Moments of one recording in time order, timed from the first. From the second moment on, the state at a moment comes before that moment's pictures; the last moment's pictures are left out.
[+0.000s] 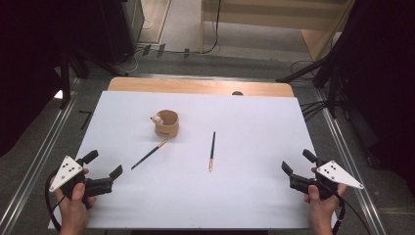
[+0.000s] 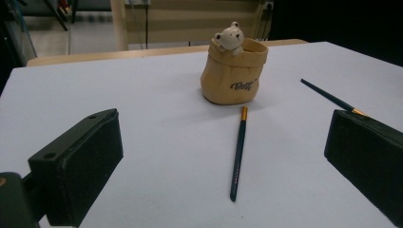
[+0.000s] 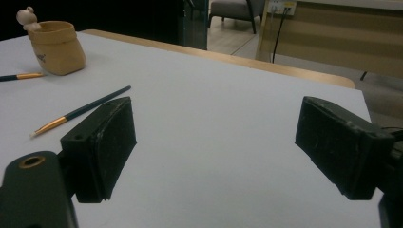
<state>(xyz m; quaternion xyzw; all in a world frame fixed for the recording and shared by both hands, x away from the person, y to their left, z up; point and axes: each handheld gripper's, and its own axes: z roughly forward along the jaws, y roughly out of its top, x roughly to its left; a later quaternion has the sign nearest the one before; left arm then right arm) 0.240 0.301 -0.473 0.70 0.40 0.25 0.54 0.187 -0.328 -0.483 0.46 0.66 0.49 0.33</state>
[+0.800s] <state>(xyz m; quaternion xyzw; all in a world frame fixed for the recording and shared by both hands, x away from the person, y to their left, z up) 0.316 0.233 -0.429 0.81 0.40 0.18 0.39 0.192 -0.323 -0.486 0.46 0.67 0.49 0.31</state>
